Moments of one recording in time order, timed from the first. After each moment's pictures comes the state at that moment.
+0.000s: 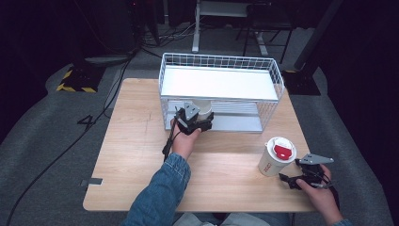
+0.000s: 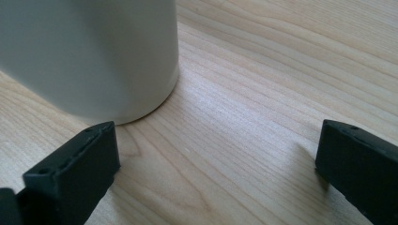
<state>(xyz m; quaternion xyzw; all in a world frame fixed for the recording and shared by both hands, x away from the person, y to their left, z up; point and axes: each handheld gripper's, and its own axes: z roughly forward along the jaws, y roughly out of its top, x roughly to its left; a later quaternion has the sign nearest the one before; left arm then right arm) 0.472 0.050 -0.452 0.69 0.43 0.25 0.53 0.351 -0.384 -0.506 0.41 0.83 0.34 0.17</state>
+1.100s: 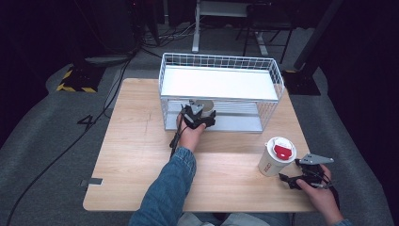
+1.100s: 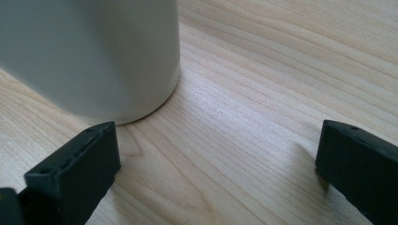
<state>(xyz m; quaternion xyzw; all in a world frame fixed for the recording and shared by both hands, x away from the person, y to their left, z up) 0.511 0.034 -0.482 0.69 0.45 0.25 0.50 0.351 -0.384 -0.506 0.41 0.83 0.34 0.17</state>
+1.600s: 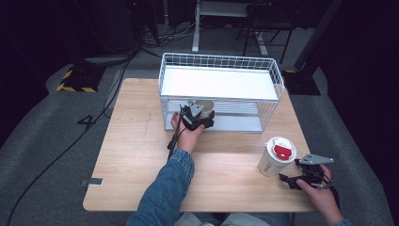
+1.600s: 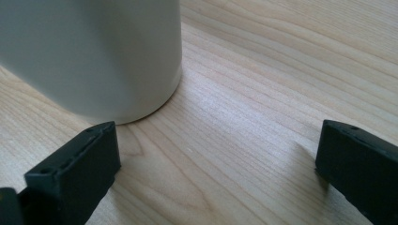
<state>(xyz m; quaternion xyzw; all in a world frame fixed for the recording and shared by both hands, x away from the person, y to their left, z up) 0.497 0.039 -0.474 0.70 0.43 0.28 0.50 0.350 -0.384 -0.506 0.41 0.83 0.35 0.17</state>
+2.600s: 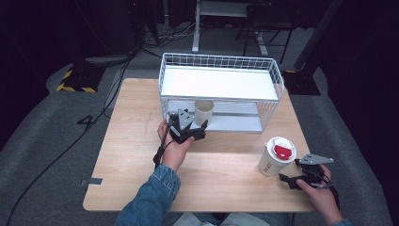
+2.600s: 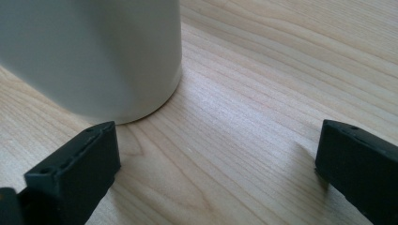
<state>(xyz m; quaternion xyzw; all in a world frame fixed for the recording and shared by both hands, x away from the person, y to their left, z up) 0.425 0.074 -0.432 0.72 0.39 0.29 0.50 0.350 -0.384 -0.506 0.41 0.83 0.35 0.17</state>
